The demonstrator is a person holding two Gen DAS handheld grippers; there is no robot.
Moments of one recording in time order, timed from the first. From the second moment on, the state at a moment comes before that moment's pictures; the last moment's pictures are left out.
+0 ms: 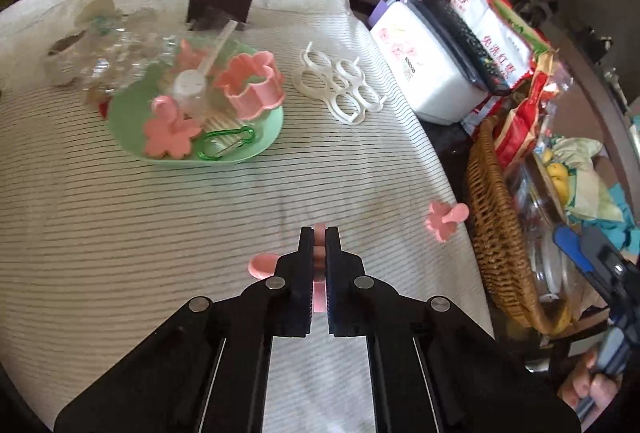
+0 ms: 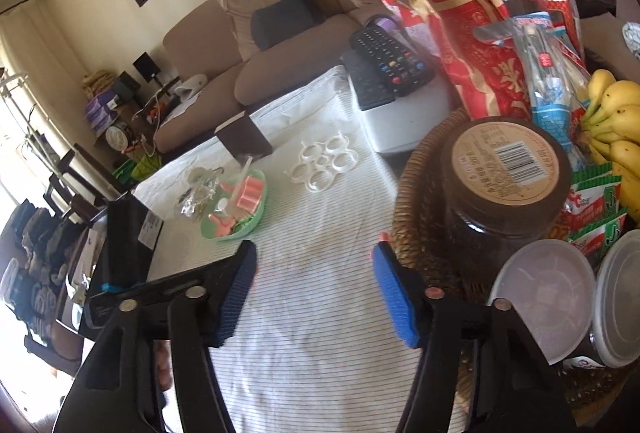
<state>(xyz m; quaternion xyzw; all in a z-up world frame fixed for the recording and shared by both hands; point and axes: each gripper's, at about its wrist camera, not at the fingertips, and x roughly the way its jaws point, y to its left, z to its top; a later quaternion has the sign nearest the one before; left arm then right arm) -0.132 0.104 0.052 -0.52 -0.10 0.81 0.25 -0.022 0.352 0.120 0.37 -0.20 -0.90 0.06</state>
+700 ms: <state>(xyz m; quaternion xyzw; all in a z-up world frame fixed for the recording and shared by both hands) -0.044 -0.071 0.090 -0.49 -0.19 0.81 0.25 -0.085 0.262 0.022 0.42 -0.11 -0.88 -0.20</state>
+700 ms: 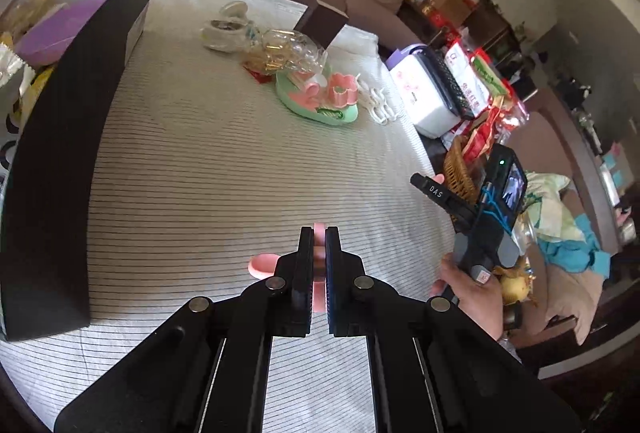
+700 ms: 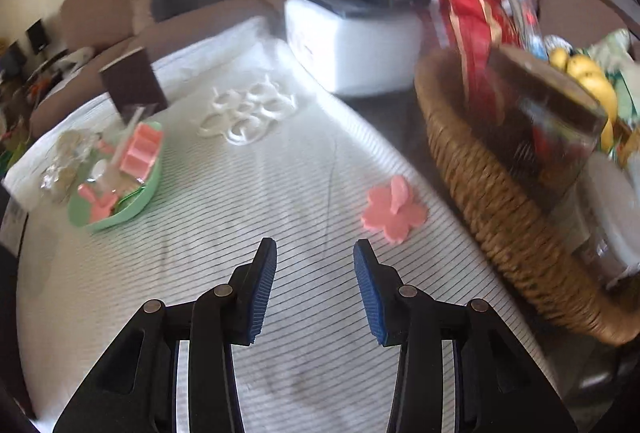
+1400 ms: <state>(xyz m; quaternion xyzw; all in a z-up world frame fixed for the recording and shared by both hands) -0.046 -0.107 0.110 -0.46 -0.24 0.81 0.28 -0.115 0.276 0.025 0.42 -0.11 -0.89 -0.16</state>
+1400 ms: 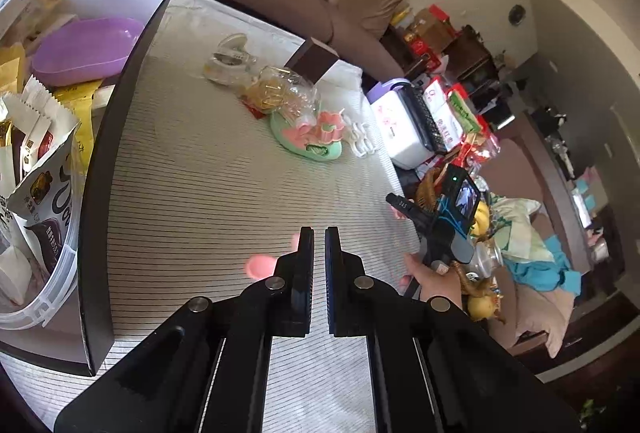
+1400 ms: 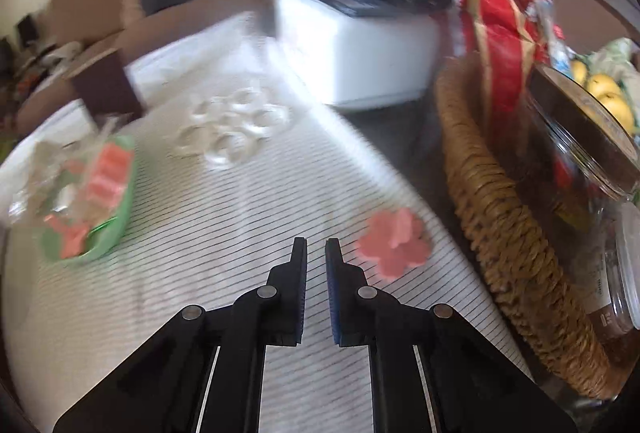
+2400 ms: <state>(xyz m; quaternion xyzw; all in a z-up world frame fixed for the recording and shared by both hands) -0.017 -0.036 0.034 -0.56 -0.02 0.79 0.25 0.015 0.270 0.075 0.40 -0.26 -0.87 0.09</state>
